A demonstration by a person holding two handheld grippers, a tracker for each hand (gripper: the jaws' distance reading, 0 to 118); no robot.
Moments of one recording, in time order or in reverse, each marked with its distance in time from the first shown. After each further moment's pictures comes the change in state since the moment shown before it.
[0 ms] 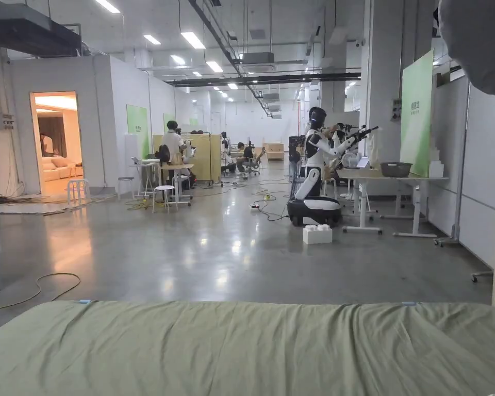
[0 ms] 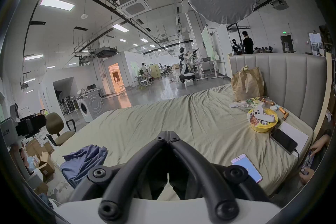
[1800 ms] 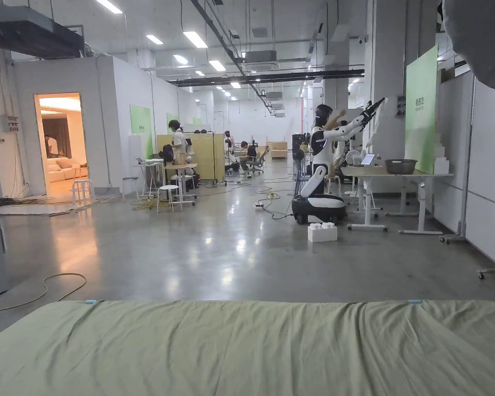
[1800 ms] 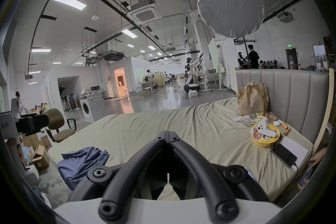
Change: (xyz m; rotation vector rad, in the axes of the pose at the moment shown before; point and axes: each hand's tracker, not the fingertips) left arm 0.004 0.005 0.013 -0.023 0.045 -0.059; right arm -0.029 -0.035 0.007 0.085 0.038 0.083
